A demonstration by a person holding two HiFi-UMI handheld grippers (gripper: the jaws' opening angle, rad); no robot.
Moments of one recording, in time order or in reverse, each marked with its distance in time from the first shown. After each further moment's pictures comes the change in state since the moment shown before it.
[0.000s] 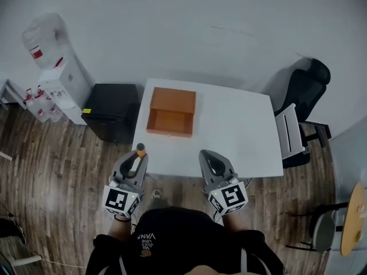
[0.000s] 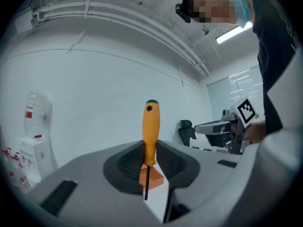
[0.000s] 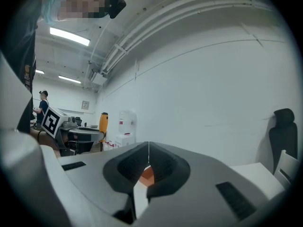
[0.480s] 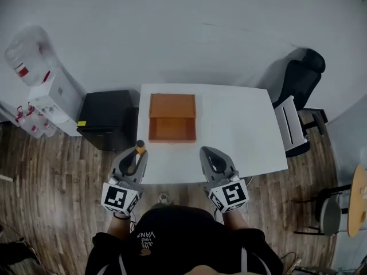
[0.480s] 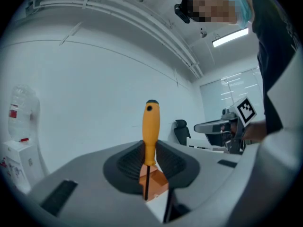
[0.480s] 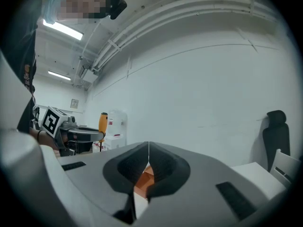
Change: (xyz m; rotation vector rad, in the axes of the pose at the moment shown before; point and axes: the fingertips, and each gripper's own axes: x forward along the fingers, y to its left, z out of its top) left arm 0.047 0.062 0.005 0.017 0.004 -0.121; right arm 0.058 -0.007 0.007 0.009 0.000 -0.122
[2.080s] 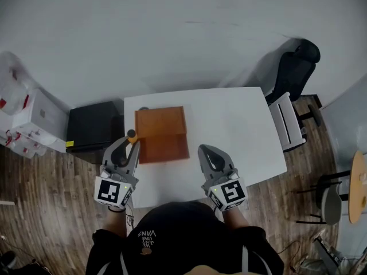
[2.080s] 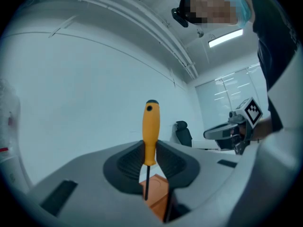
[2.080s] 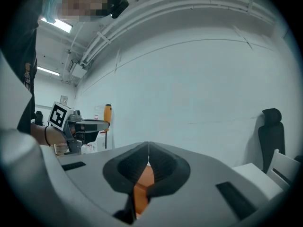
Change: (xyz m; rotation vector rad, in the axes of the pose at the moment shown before) left arm 0.141 0.065 0.022 0.070 -0.054 -0.078; right arm 0.077 -0.089 -0.012 0.023 0.050 -0.096
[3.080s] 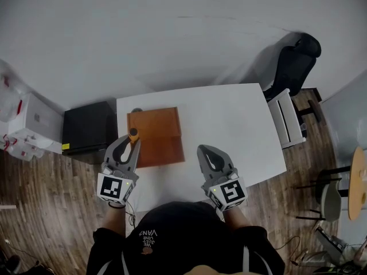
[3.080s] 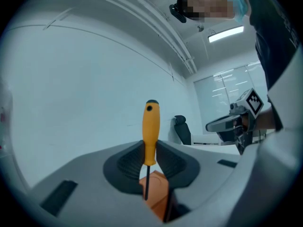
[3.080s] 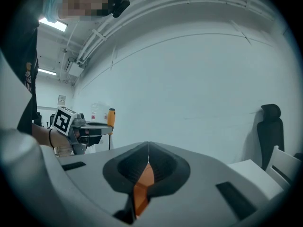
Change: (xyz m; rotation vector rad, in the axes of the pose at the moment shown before) left arm 0.052 -0.003 -0.035 0.009 0.058 -0.034; right arm 0.013 -0.034 -0.018 0.019 0.055 -0.010
